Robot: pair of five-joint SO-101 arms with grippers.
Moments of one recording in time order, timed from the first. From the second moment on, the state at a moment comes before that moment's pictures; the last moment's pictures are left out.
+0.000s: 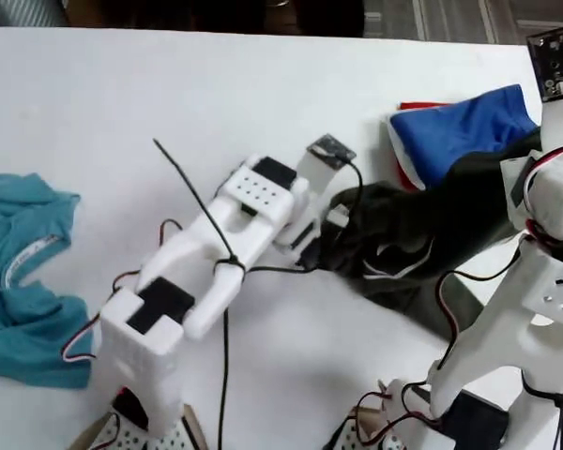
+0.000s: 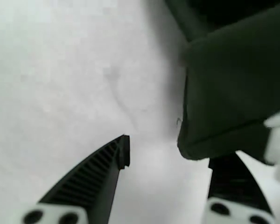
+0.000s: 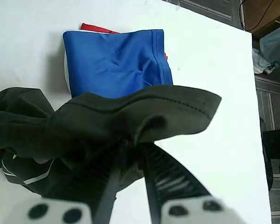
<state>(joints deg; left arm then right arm) 25.0 21.1 -2.2 72.9 -6.5 21.2 -19.6 -28.7 100.4 35.3</state>
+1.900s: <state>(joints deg) 0.4 -8.0 -44.9 101.4 -25.8 1.8 -19.6 -38.9 77.3 26.5</state>
